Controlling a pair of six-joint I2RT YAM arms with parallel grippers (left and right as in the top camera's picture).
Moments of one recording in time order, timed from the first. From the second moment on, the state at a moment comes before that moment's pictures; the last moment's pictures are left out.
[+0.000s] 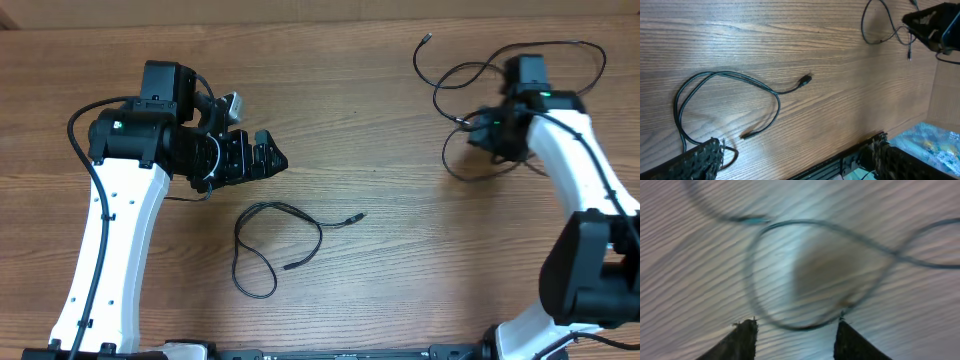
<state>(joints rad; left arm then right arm) -0.10 1.49 1.52 -1.31 0.54 -0.23 -0.09 1.81 1.39 -0.87 0.03 0.37</state>
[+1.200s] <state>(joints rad) -0.10 1.49 1.52 -1.29 0.54 -0.23 -0.56 2.05 1.40 -0.77 0.09 0.38</state>
